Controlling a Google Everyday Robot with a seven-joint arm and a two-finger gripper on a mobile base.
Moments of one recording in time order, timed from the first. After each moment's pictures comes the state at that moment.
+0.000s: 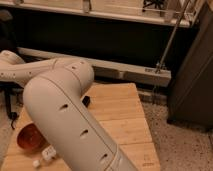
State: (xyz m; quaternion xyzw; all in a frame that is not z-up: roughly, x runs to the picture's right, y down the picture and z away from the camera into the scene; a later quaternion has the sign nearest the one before) arm -0.359 -0.005 0.817 0.02 0.20 0.92 0.33
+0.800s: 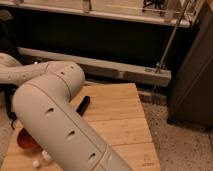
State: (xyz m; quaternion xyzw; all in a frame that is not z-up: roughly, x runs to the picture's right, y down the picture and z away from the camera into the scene) arm -0.372 -0.004 0.836 0.05 0.21 0.91 0.37
